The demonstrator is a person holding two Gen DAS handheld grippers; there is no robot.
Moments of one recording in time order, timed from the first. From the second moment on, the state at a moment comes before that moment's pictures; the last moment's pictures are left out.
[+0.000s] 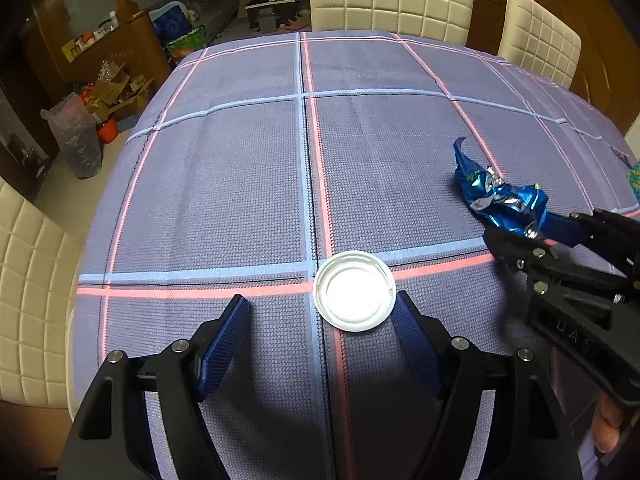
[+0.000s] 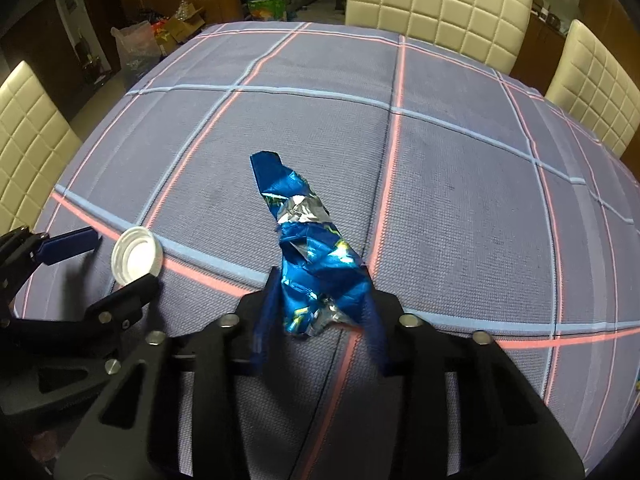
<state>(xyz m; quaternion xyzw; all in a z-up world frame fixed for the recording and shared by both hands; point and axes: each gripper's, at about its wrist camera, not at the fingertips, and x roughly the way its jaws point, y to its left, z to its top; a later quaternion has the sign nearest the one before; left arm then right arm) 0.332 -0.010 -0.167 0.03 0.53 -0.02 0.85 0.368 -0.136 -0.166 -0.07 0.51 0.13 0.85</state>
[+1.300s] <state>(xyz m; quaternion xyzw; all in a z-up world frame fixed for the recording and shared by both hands) 0.333 -0.016 -0.163 0.05 0.51 -0.04 0.86 0.361 -0.133 -0.166 -0.07 0.51 0.13 0.85</state>
